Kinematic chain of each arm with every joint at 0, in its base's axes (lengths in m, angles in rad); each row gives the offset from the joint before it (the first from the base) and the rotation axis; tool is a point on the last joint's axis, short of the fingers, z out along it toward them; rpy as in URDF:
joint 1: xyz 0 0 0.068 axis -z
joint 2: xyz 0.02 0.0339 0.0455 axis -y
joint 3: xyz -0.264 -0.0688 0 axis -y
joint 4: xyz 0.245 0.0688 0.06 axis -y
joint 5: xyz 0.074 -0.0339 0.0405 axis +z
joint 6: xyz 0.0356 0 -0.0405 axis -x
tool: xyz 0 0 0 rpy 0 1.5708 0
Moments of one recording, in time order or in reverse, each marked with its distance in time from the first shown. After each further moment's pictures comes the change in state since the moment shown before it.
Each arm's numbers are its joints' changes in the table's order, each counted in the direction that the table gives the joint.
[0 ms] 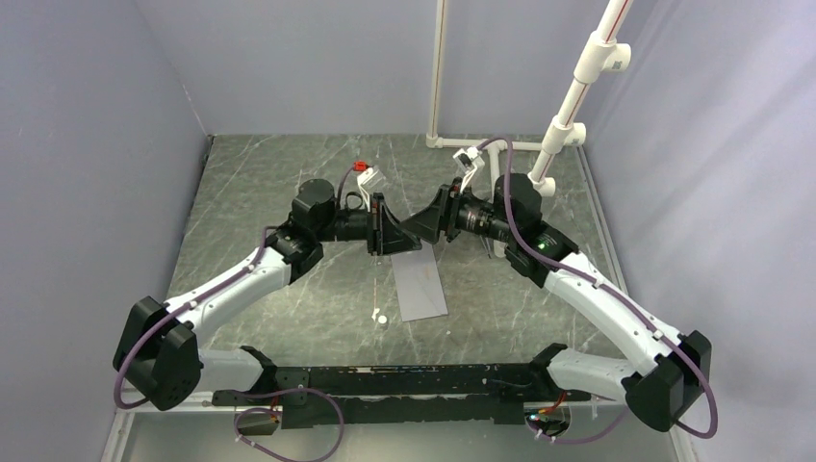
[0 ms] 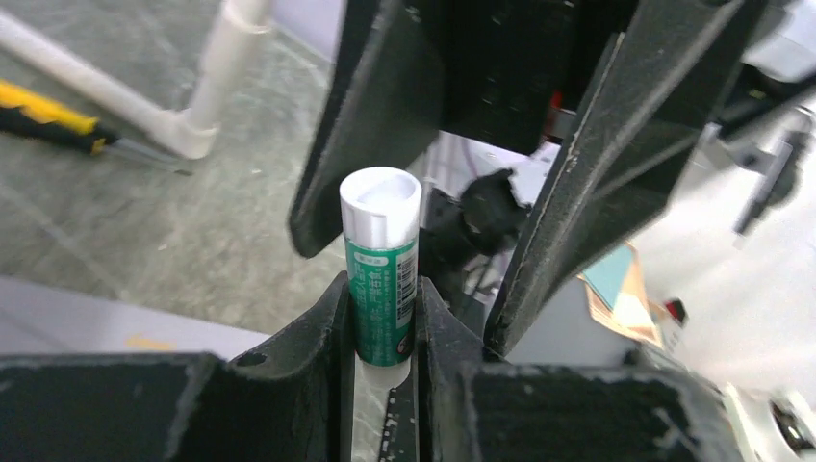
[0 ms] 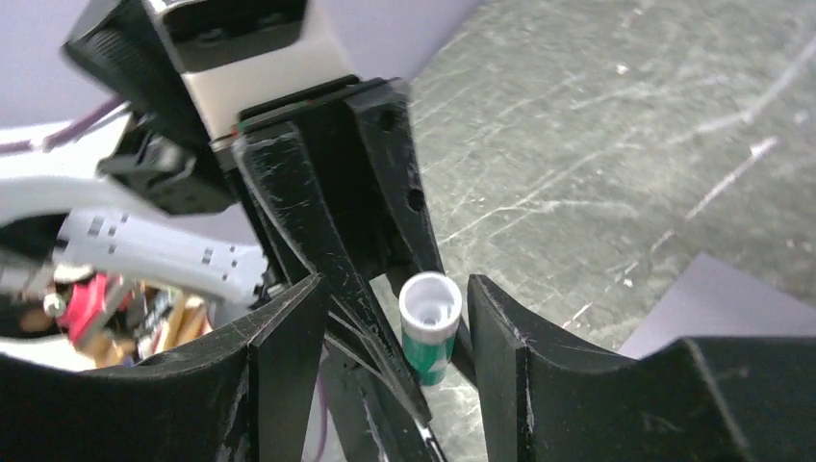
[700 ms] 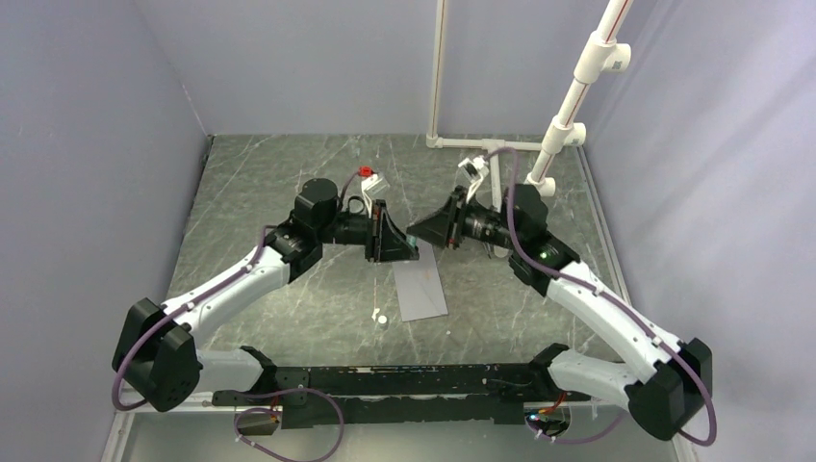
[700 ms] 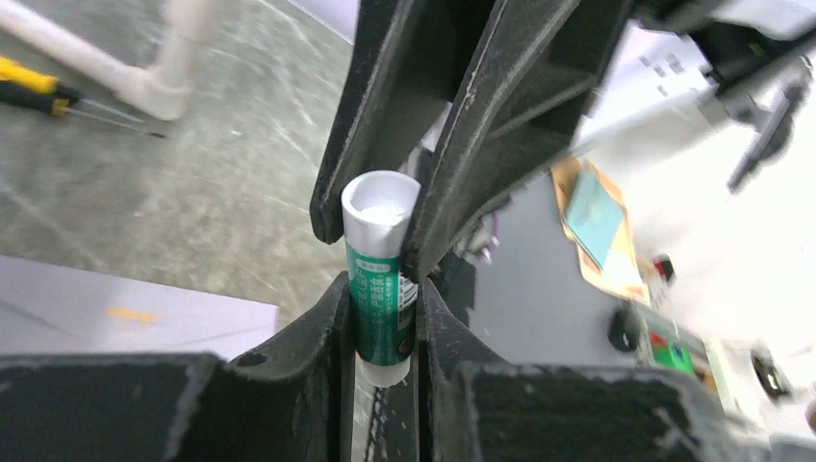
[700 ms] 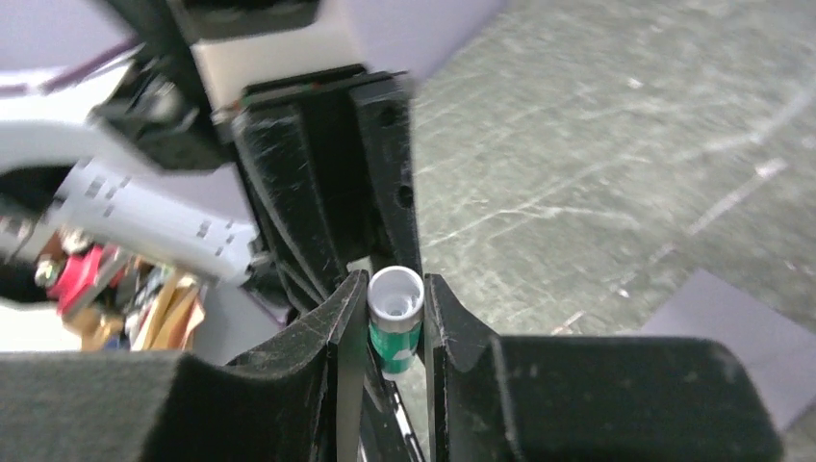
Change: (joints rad) left arm -0.004 0.003 0.013 -0.140 0.041 -0.070; right arm 0.017 0.012 -0.082 0.064 -0.029 -0.037
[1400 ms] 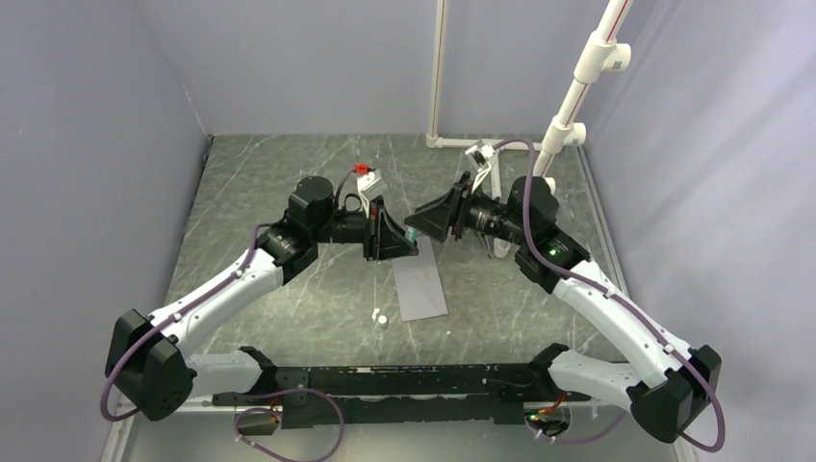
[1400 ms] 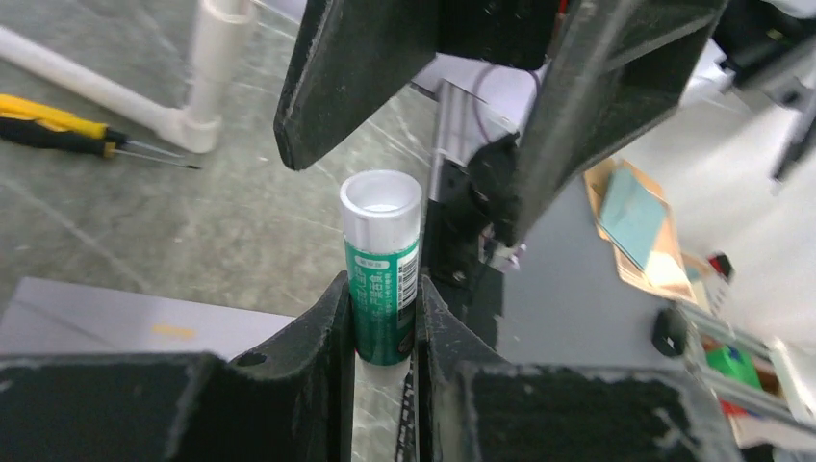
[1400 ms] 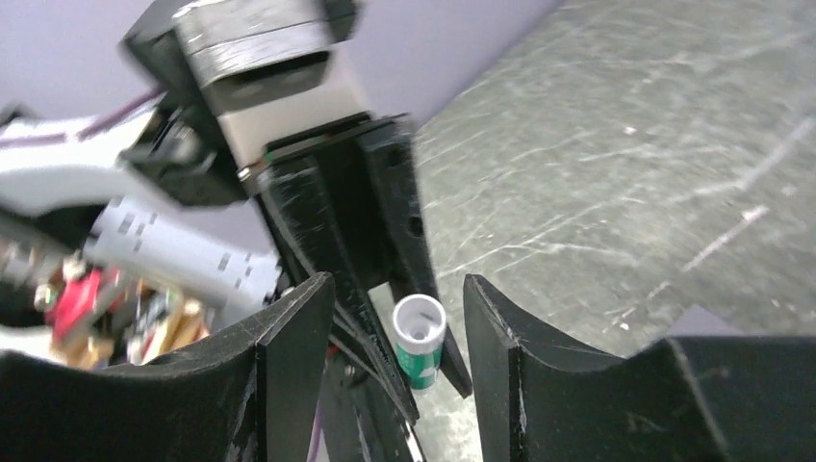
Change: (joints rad) left arm 0.018 0.054 0.051 -0.090 -0.053 -0.116; right arm -0.003 0.055 0.056 0.013 0.104 0.072
